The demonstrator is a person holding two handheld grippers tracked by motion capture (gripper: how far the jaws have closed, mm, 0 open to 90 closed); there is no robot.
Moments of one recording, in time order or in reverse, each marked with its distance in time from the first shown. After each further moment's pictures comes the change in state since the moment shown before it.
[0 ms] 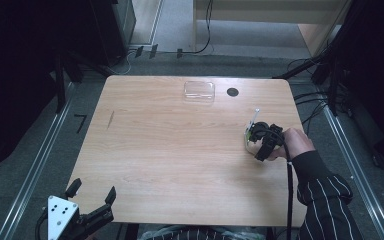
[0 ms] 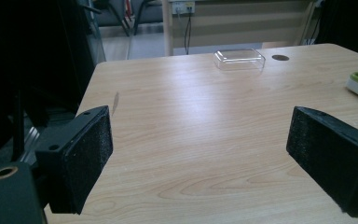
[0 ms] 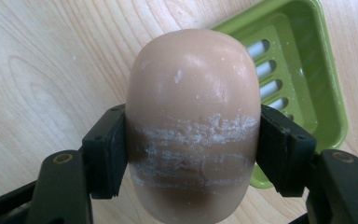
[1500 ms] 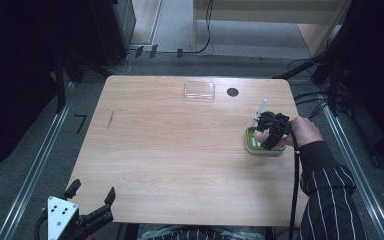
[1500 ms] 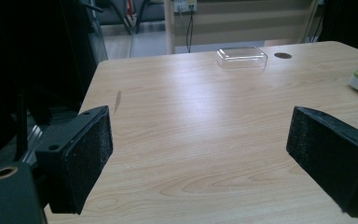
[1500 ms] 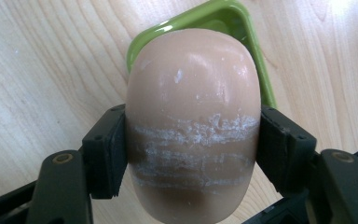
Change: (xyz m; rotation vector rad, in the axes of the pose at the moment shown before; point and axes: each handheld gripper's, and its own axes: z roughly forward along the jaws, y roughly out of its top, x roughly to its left) left arm 0.001 -0.001 -0.002 0.005 0.009 -0.001; right arm -0.034 -0.004 -0.007 -0.044 -0.050 -0.041
